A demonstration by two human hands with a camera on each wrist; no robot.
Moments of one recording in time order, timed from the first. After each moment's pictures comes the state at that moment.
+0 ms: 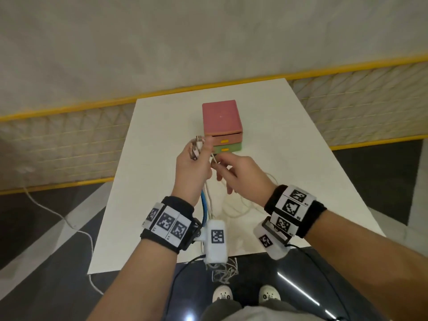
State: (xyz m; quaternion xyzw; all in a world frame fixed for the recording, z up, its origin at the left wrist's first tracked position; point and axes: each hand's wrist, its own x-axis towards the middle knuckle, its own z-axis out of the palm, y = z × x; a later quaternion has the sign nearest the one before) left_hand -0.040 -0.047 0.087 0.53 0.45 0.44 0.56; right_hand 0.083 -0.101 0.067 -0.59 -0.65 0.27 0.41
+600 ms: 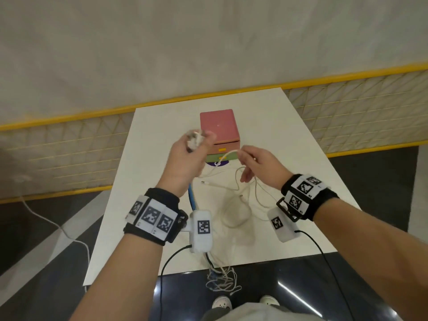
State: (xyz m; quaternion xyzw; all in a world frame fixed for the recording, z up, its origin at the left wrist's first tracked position) left_hand -0.040 -0.023 0.118 0.61 0.42 0.38 0.55; right_hand 0.145 -0.081 0.064 -0.60 -0.57 0.37 0.42
